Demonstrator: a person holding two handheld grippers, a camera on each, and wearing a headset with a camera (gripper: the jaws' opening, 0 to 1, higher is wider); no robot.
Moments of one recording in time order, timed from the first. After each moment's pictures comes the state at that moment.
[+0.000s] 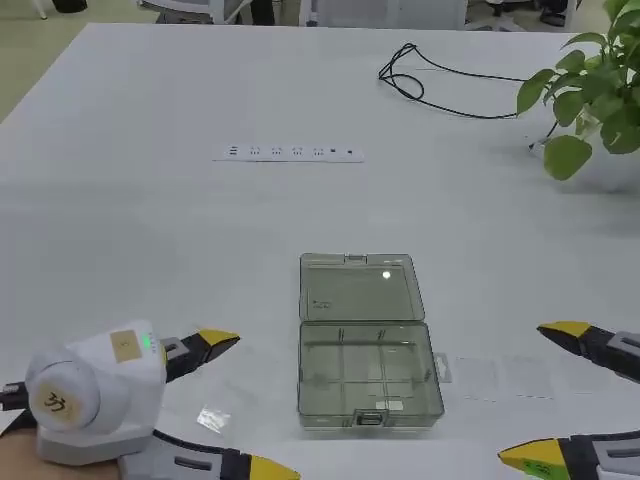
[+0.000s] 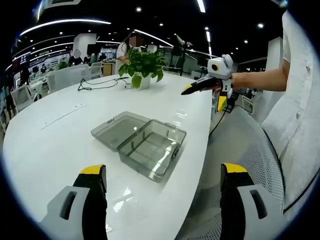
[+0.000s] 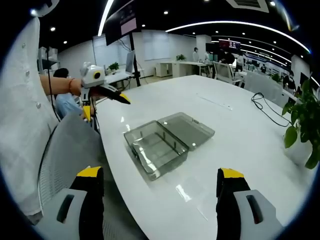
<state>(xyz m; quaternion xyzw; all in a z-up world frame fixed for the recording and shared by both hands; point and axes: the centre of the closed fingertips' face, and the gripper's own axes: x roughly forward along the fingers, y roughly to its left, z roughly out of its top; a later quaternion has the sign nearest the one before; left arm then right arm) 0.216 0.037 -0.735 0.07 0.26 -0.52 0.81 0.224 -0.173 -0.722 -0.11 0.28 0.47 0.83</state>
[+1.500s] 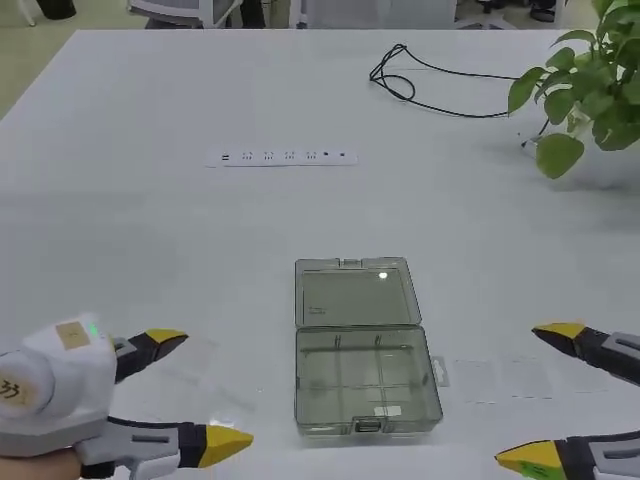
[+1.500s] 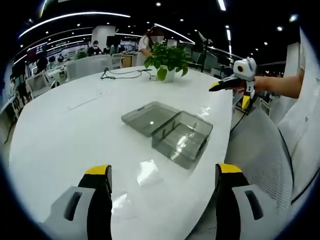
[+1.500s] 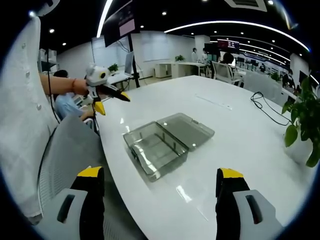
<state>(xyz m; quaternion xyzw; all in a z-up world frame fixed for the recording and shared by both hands) 0.252 0.095 -0.749 0.06 0.30 -0.43 0.85 0.226 -0.172 -0.722 -0.10 0.27 0.47 0.83</state>
